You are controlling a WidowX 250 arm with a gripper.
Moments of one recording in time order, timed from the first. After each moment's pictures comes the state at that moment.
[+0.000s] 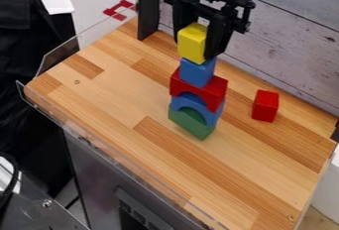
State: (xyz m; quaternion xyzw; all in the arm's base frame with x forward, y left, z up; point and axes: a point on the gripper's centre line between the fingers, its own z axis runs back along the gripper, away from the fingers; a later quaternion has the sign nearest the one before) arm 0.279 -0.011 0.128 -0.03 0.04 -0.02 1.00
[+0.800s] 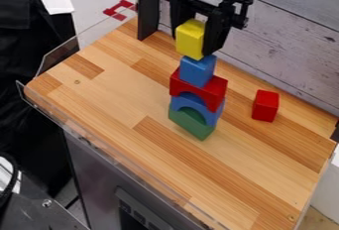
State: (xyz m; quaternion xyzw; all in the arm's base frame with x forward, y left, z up) arm 0.281 -0.014 0.130 -0.02 0.04 -0.02 1.00
